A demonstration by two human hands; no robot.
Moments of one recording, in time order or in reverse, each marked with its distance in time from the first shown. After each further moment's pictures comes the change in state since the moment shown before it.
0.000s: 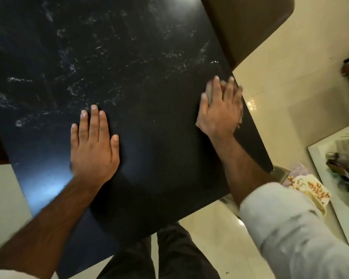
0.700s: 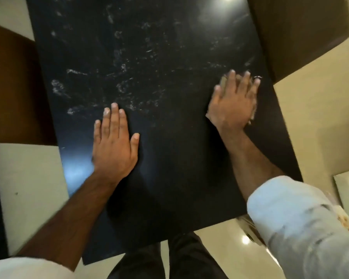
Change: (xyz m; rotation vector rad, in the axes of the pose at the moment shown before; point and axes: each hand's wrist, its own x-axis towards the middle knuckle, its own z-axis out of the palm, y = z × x) left_hand -0.008 -0.042 -0.012 0.010 -0.060 -0.121; right_hand 0.017 -0.093 0.009 -0.018 0.005 -0.091
